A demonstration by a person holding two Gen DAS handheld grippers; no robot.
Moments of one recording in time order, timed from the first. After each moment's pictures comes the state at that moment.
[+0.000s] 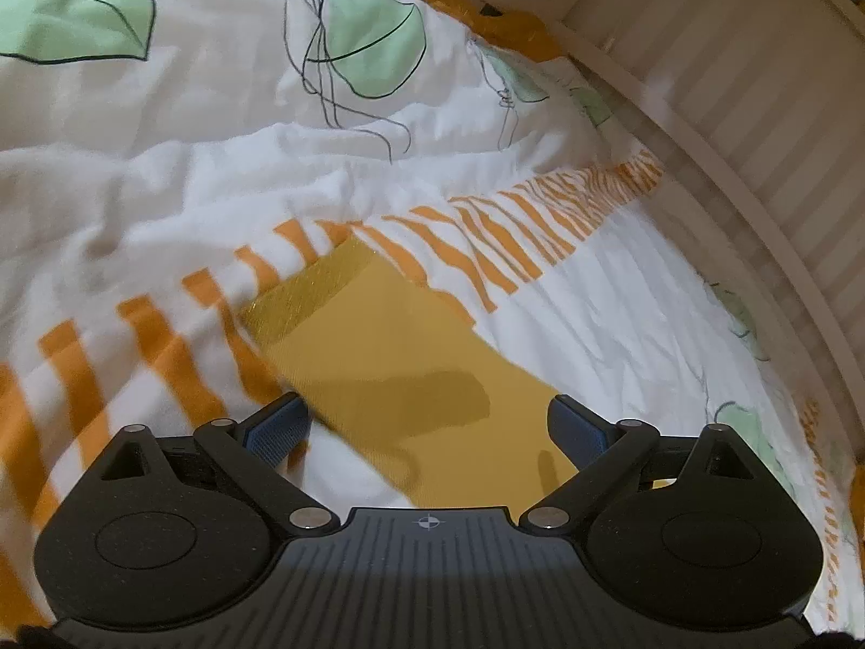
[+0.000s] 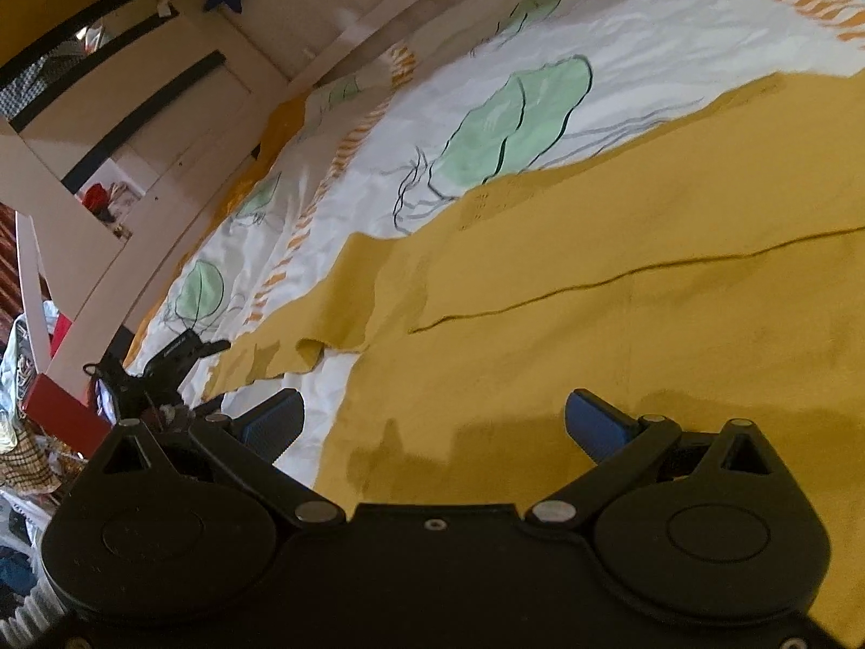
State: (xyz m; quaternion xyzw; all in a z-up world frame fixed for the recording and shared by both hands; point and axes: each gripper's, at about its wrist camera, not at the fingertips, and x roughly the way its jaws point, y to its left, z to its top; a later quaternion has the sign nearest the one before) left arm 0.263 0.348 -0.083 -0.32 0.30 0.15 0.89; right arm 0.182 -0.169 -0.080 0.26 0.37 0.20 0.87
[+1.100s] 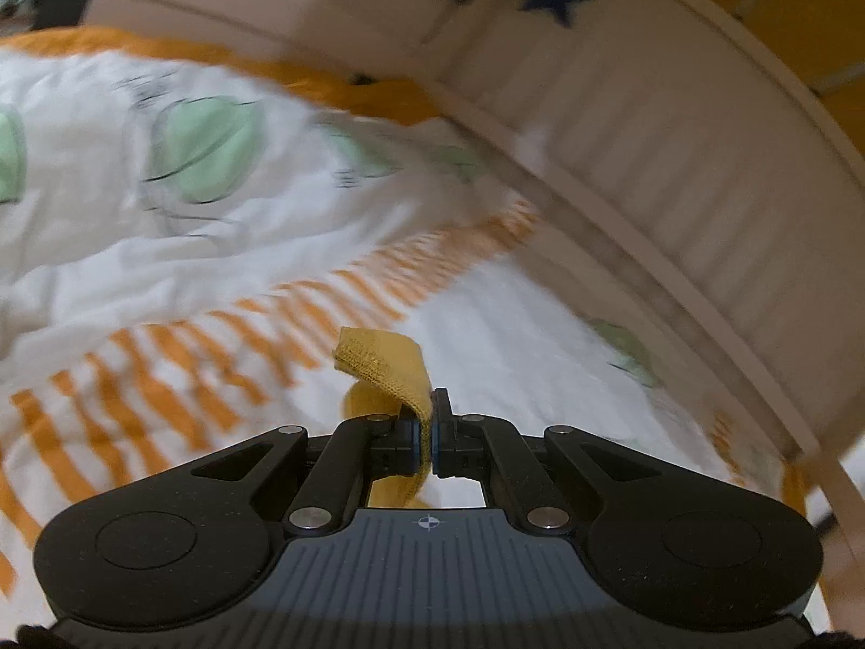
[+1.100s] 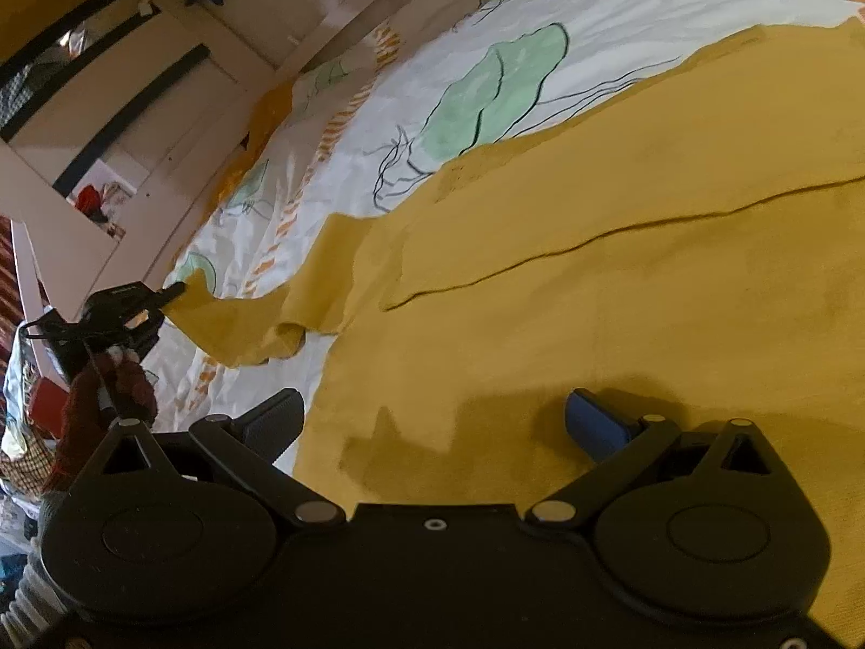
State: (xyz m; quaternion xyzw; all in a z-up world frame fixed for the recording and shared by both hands) left arm 0.263 0.278 0.003 -0.29 0.21 0.06 0.93; right arm 0.184 -0.191 -0.092 0.28 0.40 0.20 0.85
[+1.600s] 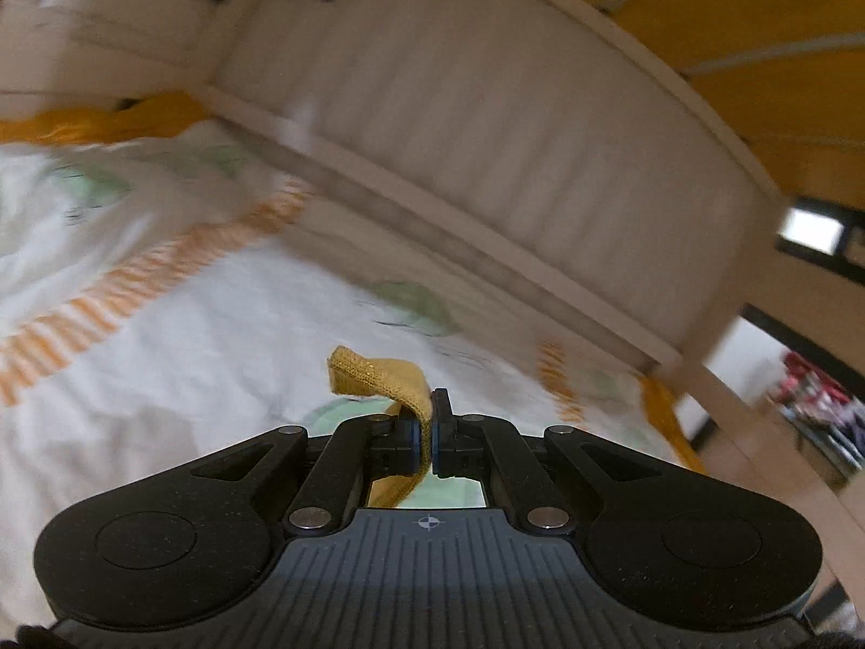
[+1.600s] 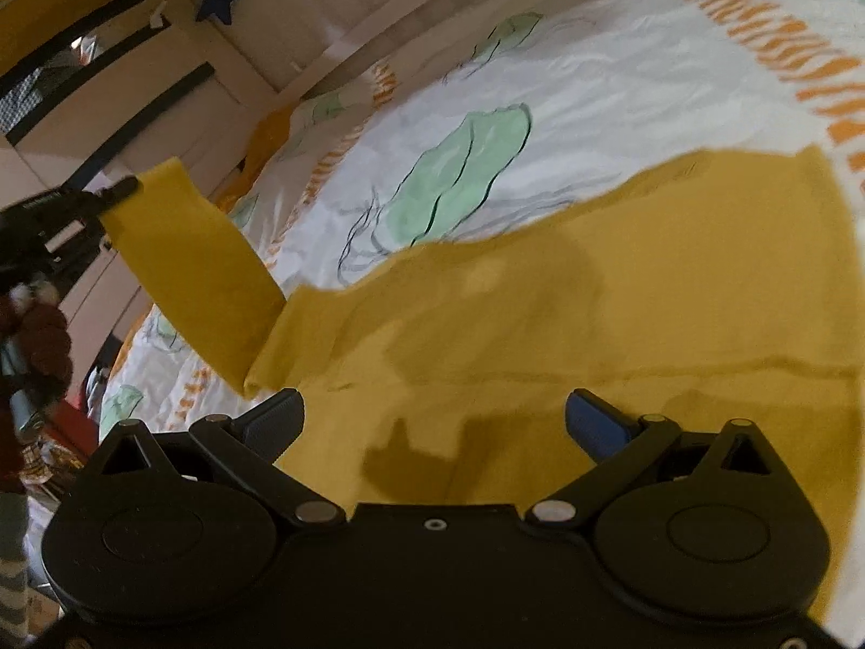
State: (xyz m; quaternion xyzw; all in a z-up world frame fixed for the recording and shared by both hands) left arm 0.272 0.099 0.095 -0.22 0.19 -0.12 0.95; right arm 0.208 -0.264 -0.061 0.25 0.37 0.20 0.87
